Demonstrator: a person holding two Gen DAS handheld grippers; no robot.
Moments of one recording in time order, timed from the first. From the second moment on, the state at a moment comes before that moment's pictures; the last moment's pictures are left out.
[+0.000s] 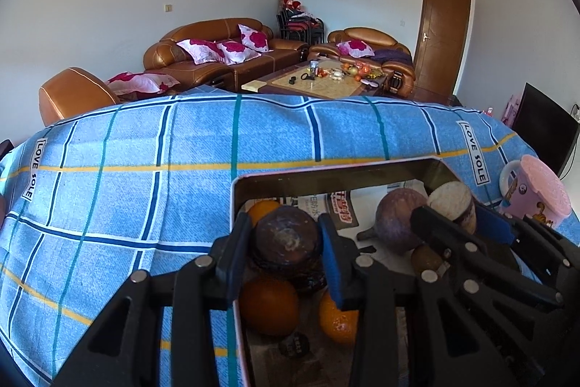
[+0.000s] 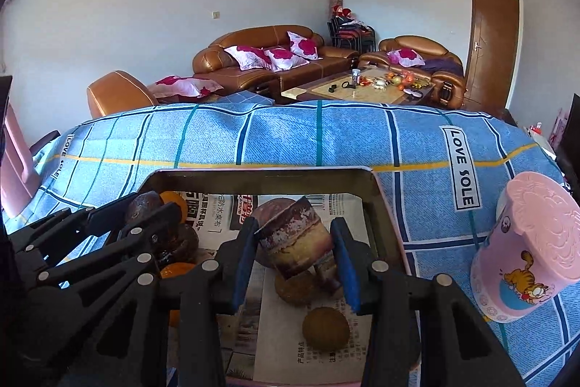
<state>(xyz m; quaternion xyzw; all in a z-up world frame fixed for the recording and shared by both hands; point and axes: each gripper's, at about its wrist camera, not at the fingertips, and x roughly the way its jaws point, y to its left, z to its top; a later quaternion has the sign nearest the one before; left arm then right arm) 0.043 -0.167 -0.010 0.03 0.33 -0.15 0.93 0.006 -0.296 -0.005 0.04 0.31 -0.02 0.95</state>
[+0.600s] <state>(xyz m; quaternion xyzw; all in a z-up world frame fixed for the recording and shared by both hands) -0.011 -0.133 0.014 0.05 0.20 -0.07 0.98 -0.064 -0.294 0.021 0.06 0.15 -0.06 0.98</state>
